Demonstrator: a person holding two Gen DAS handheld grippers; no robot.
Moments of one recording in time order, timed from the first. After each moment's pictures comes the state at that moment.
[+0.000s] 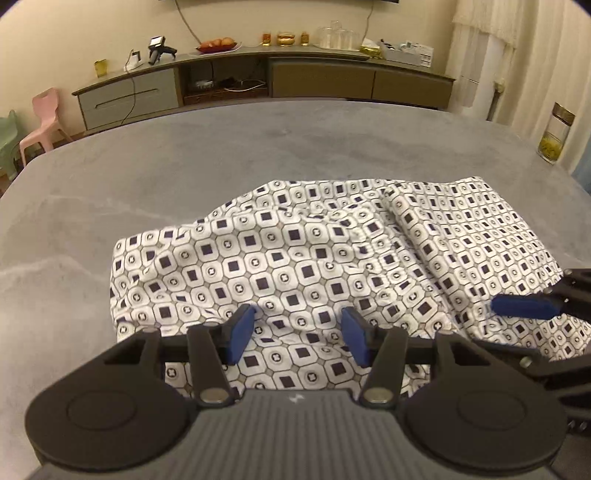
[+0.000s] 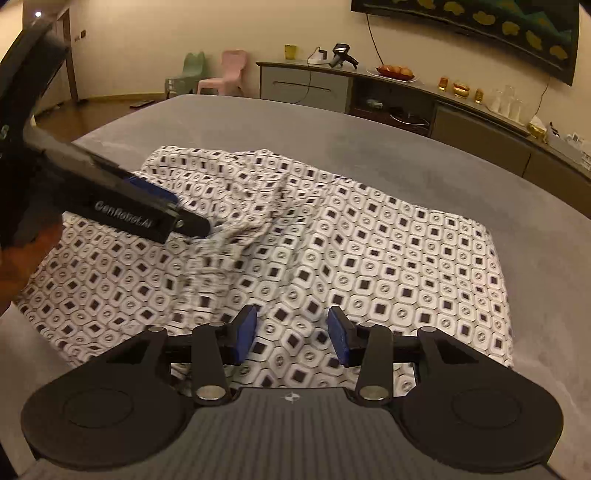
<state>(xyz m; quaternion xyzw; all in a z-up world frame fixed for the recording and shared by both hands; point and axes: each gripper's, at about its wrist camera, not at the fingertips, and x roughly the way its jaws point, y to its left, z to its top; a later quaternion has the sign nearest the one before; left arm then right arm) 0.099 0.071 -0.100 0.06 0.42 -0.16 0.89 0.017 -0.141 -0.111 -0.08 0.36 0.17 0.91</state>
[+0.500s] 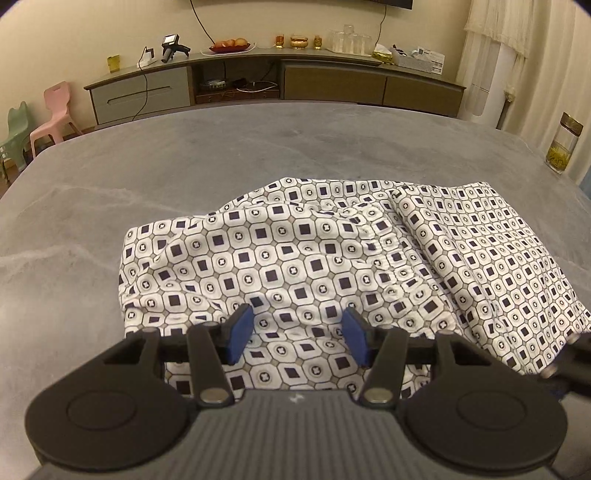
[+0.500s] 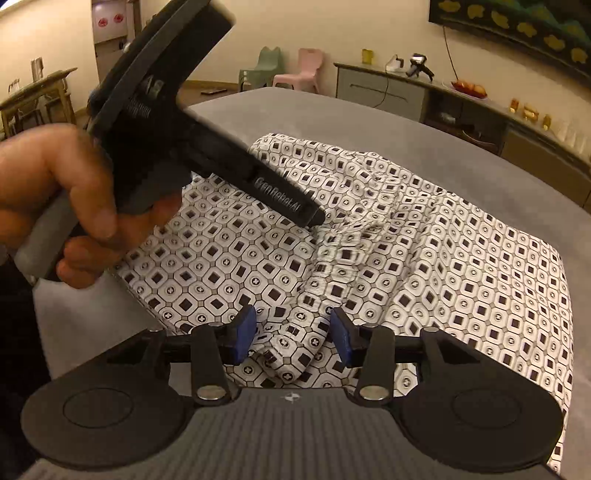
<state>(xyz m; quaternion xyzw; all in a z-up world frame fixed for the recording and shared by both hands) 0.087 0.074 -0.096 0.05 0.41 -0.14 0.90 -0.024 -0.104 -0.098 -0.09 0.34 0.28 0.89</state>
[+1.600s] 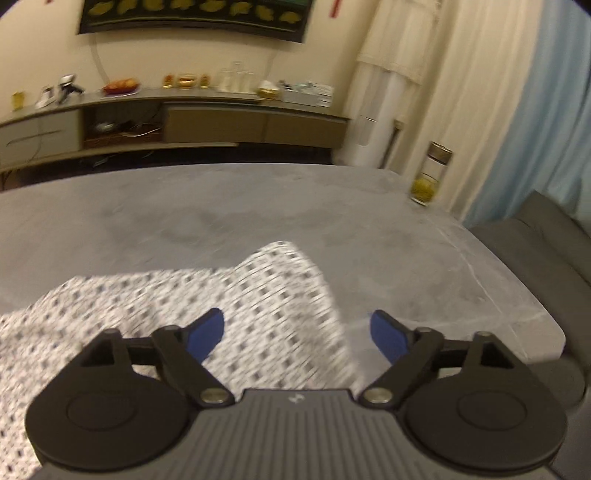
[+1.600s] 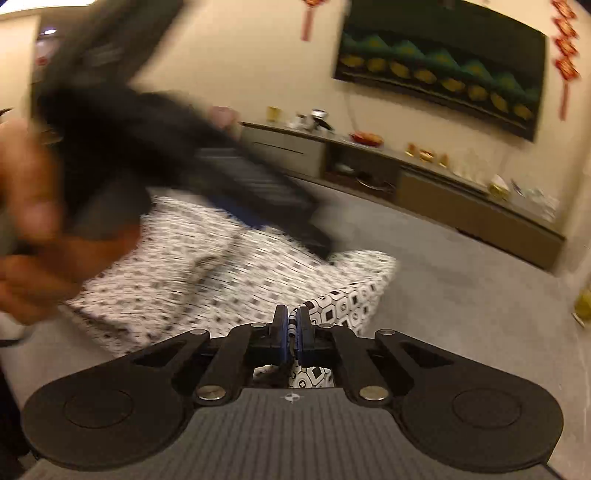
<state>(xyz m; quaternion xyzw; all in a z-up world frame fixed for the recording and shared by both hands) 0.054 -0.084 -0.029 0.03 0.36 -0.32 0.88 -0.076 -0.185 -0.070 -0.11 0.25 0.17 0.95</state>
